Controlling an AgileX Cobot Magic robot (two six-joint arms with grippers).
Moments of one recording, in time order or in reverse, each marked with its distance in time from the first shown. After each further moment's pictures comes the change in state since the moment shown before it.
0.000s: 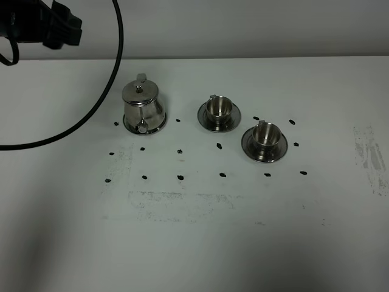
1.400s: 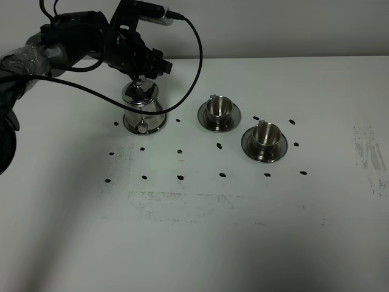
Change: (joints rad) left arm -0.098 0.805 -0.595 -0.005 0.001 -0.173; right arm 0.000 0.000 0.000 0.000 0.000 0.001
